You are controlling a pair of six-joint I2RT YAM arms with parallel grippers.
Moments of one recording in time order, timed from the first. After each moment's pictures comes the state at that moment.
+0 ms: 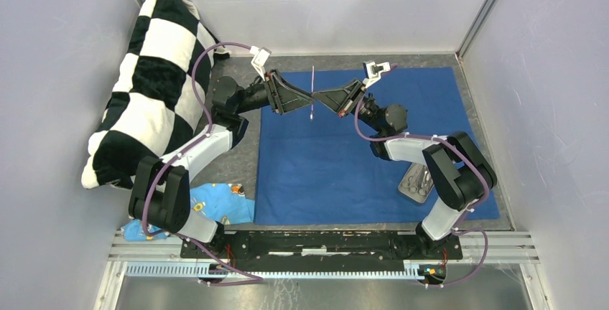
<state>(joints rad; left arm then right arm) -0.35 1.48 0.95 0.85 0.99 -0.96 0.49 1.70 0.80 1.47 -0.56 1.19</state>
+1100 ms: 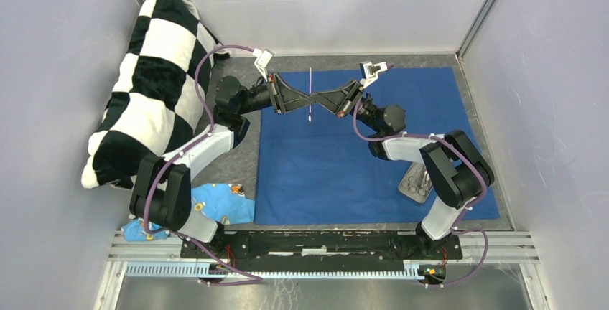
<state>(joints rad) -0.36 1.50 0.94 0.83 0.99 -0.97 0.50 1.72 0.81 1.50 -0.58 1.23</state>
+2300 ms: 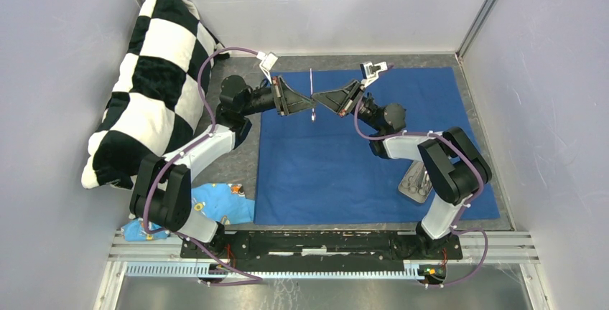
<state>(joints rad) -0.38 1.50 0.94 0.73 0.96 -0.91 0.47 1.75 0.81 1.50 -0.59 1.28</state>
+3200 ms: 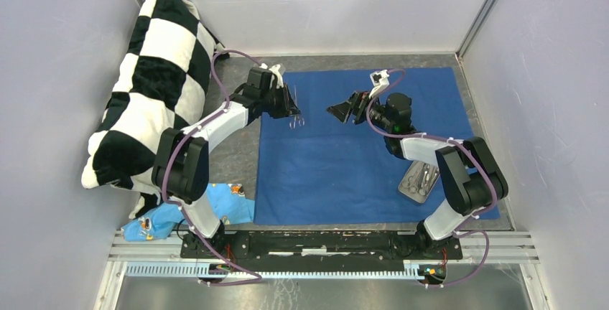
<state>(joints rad) -0.38 1.73 1.23 -0.20 0.36 -0.48 0.33 1.65 0.76 0.83 -0.54 0.65</state>
